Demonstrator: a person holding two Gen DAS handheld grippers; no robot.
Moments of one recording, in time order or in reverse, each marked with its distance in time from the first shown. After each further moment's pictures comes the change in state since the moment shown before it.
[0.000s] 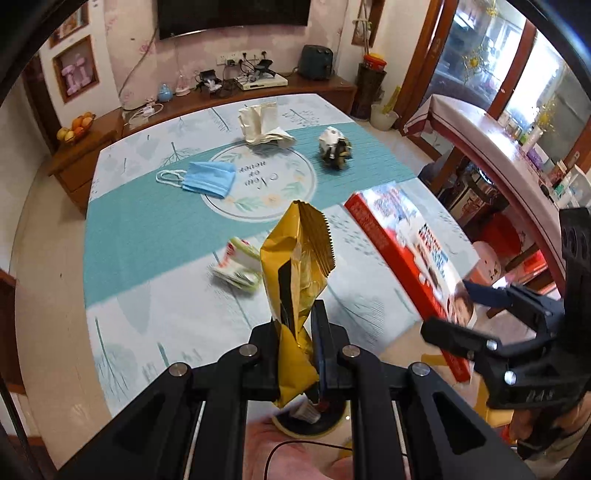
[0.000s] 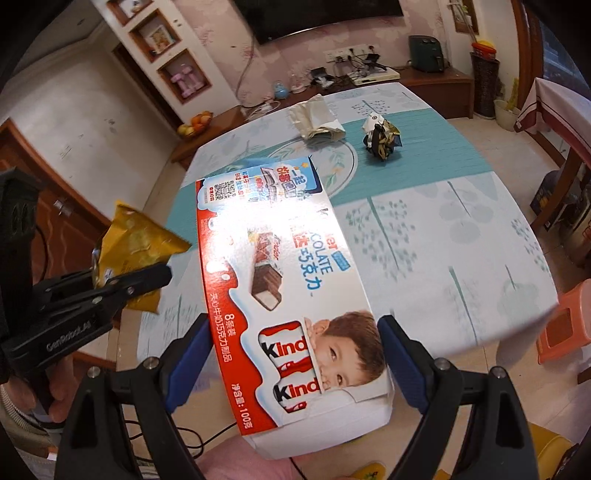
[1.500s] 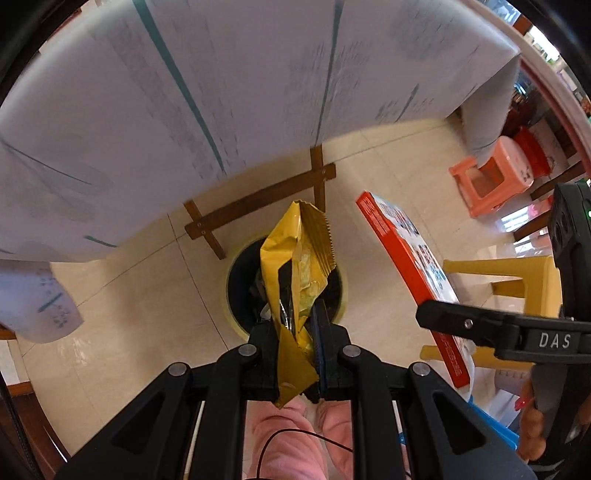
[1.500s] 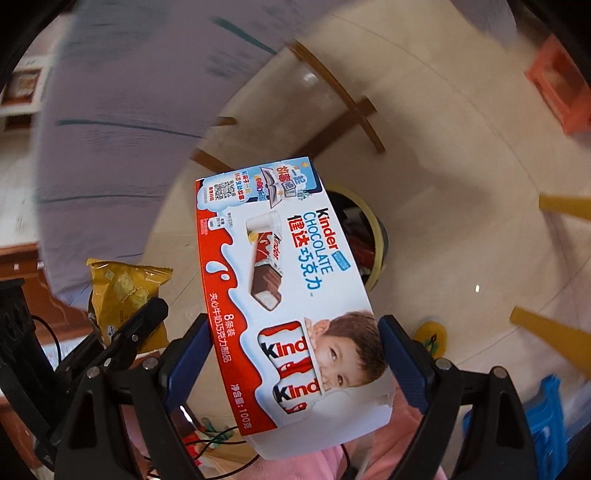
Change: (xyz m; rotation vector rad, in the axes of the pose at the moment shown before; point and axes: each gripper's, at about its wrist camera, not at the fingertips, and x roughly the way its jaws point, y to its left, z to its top) left arm 0.191 -0.081 -0.253 -0.006 0.330 0.046; right arm 0.163 -0.151 -0.272 0.569 0.404 0.054
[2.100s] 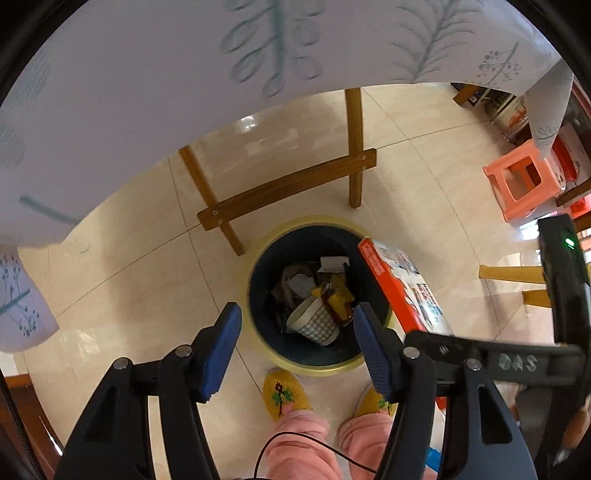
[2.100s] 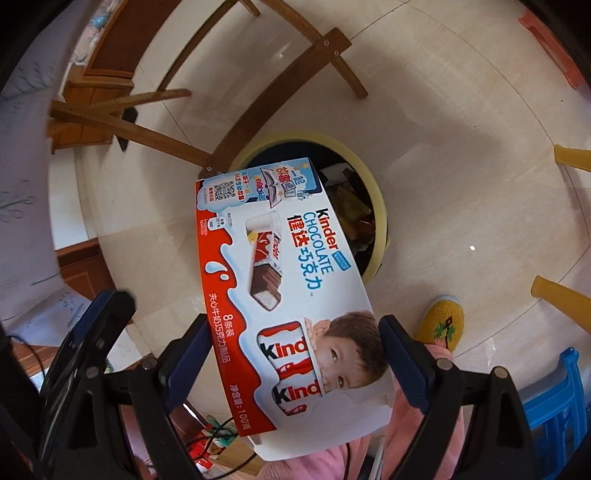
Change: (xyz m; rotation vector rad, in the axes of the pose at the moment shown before) left arm 0.085 0.052 -0.011 -0.044 -0.007 0.063; right arm 0.117 -0.013 0.011 0.075 0.120 -0.070
